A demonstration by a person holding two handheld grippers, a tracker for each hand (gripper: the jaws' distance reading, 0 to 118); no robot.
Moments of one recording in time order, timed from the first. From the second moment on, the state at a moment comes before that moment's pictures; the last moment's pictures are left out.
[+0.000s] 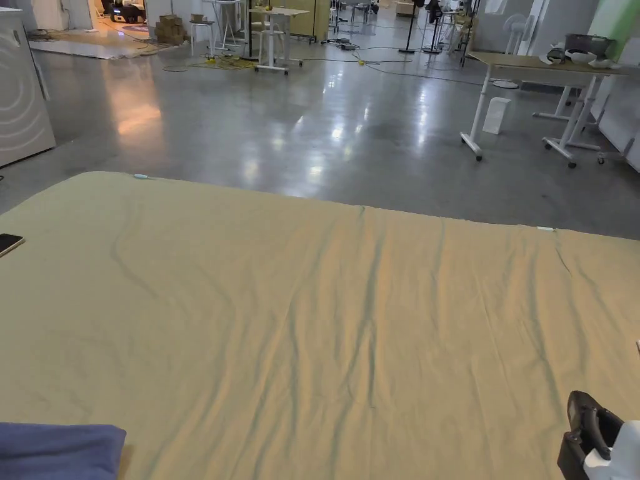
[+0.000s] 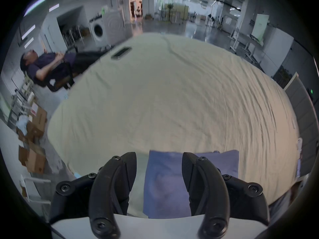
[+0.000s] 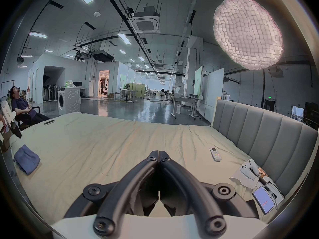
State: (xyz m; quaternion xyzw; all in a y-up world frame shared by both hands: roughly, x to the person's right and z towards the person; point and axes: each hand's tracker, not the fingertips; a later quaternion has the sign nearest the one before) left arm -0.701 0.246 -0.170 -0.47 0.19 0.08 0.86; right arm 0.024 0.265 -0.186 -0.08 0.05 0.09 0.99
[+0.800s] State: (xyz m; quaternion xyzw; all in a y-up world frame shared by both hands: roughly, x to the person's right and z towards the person) left arm -0.322 0.226 -0.195 -0.15 0.09 -0.01 0.98; right arm 0.030 0.258 -0.212 -0.08 0.03 0.07 0.99
